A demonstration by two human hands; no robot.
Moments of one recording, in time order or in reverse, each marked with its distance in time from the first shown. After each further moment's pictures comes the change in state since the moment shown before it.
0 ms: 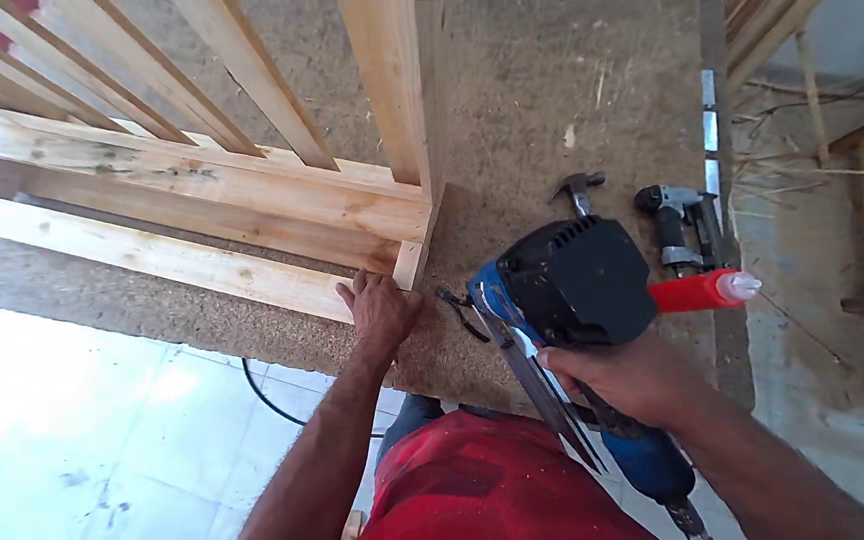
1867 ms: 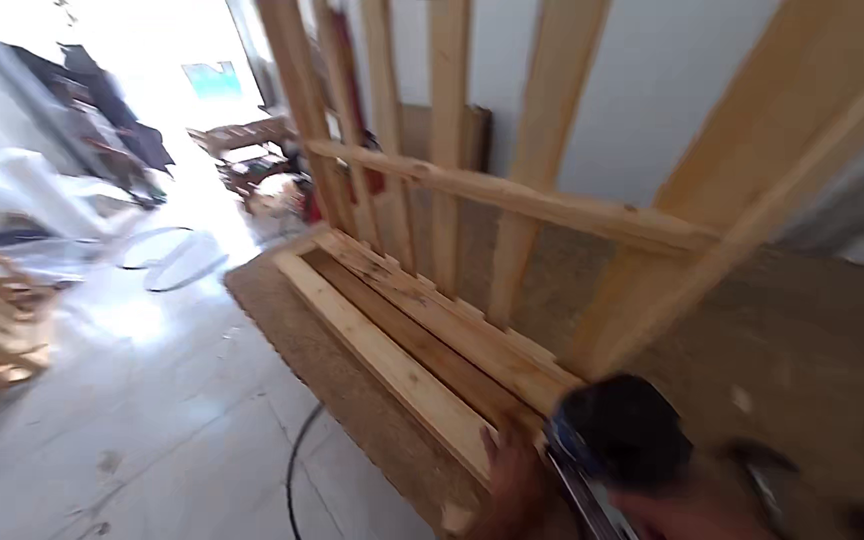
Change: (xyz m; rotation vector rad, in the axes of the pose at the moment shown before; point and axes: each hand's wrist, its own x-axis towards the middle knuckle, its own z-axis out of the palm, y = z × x) left_hand 0.000 -0.008 -0.014 -0.256 -0.057 -0.034; right_hand 0.073 -0.126 0.077 -0.473 -0.147 0.045
